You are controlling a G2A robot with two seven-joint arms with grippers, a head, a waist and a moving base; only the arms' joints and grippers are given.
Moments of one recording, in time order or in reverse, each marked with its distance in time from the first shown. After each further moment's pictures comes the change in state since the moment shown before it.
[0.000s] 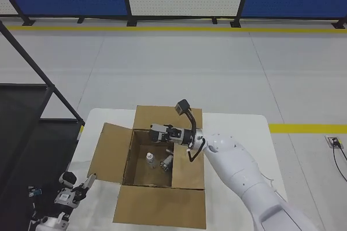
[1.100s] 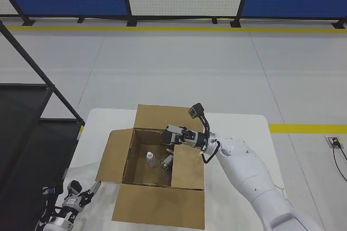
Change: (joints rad) left arm -0.075 -0.003 0.039 0.178 0.014 -0.018 -0.090; right arm -0.084 0.075 0.093 -0.101 -0.011 0.050 0.050
